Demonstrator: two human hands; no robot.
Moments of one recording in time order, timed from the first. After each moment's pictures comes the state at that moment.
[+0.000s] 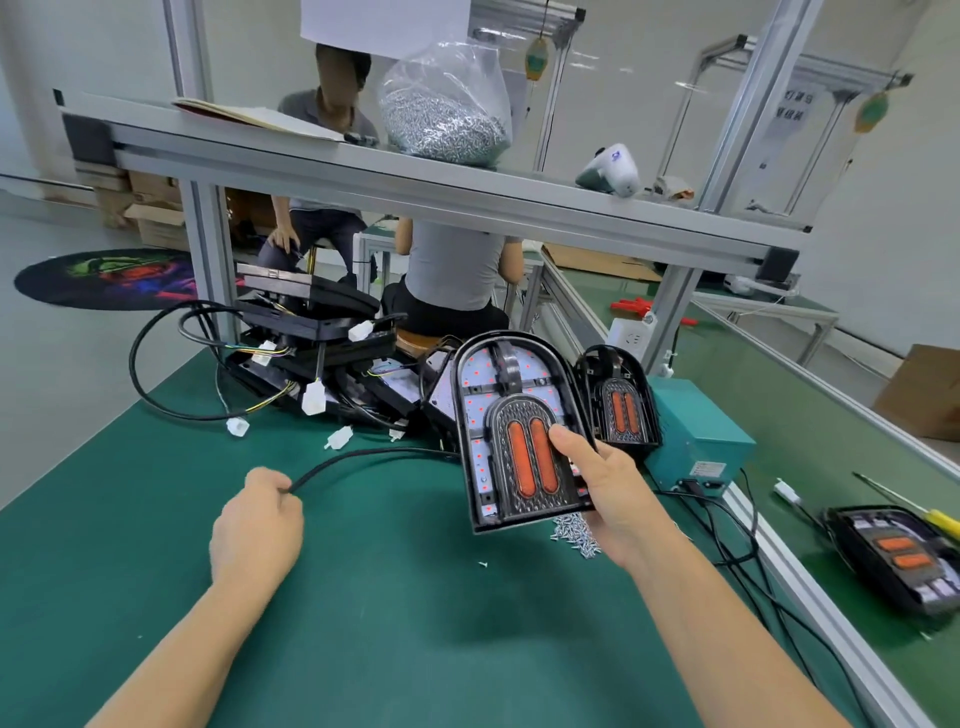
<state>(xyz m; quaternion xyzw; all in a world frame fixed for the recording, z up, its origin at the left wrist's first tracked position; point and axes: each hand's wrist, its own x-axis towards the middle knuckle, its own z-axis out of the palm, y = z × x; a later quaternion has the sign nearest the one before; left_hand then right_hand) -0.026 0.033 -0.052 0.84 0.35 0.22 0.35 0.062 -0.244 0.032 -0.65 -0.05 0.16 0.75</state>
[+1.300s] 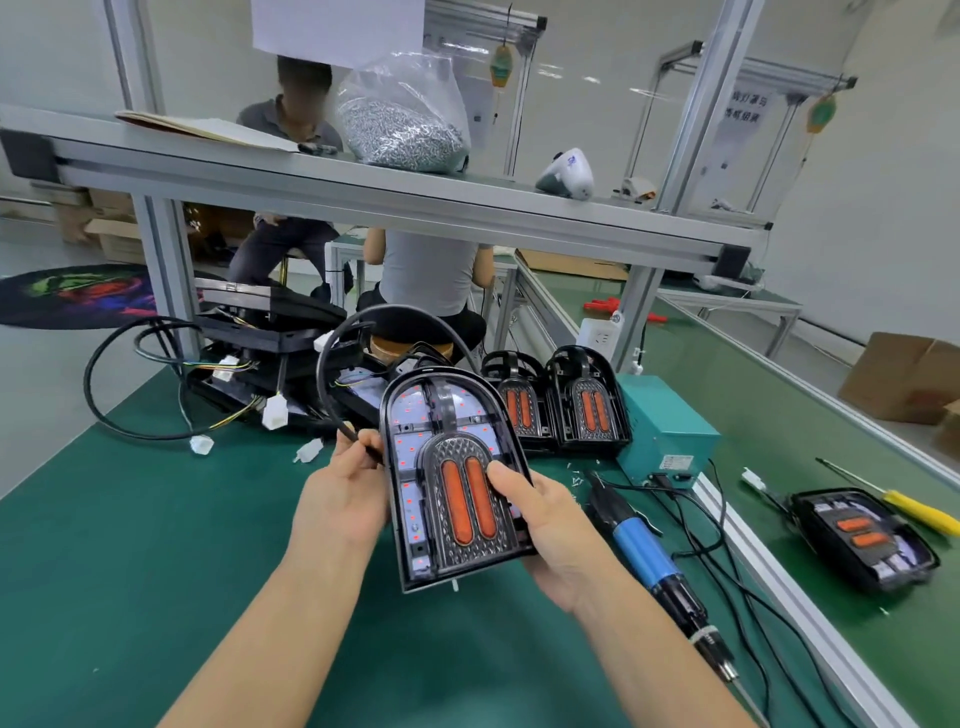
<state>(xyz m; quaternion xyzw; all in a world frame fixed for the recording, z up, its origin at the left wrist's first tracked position) 0.015 -0.052 0.016 0.17 0.19 0.17 0.95 0.030 -0.228 0.019 -0.60 -0.08 0.23 0.76</state>
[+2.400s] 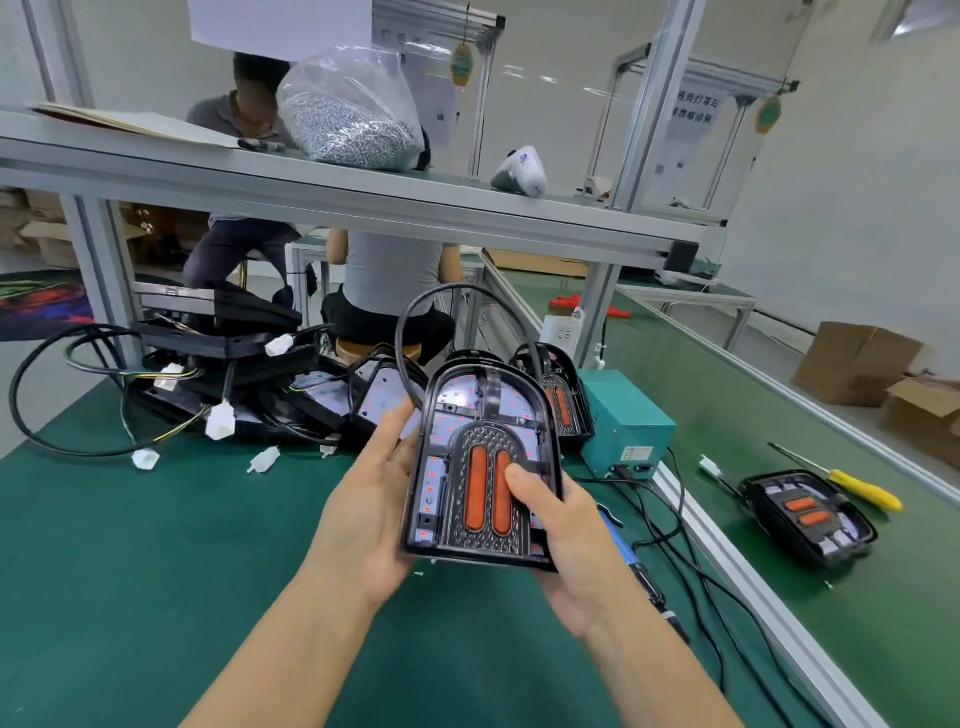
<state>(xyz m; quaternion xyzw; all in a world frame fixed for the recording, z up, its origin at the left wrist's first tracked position) -0.005 -0.105 0.035 0.38 -0.03 -0.04 0.92 0.011 -0.264 0.027 -0.54 -0.09 0.15 0.82</state>
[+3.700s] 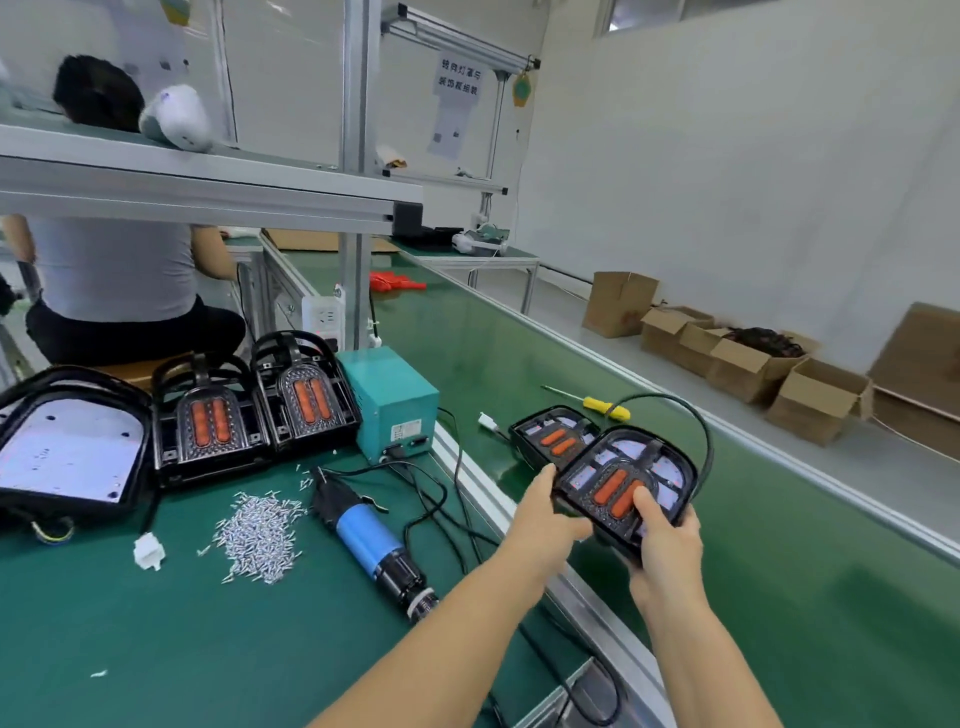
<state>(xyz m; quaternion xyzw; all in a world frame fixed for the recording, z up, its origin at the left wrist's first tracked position) 0.049 -0.431 -0.007 0.68 -0.14 -0.23 0.68 0.021 -0.559 -0.030 -0.47 0.30 -0.31 0.77</state>
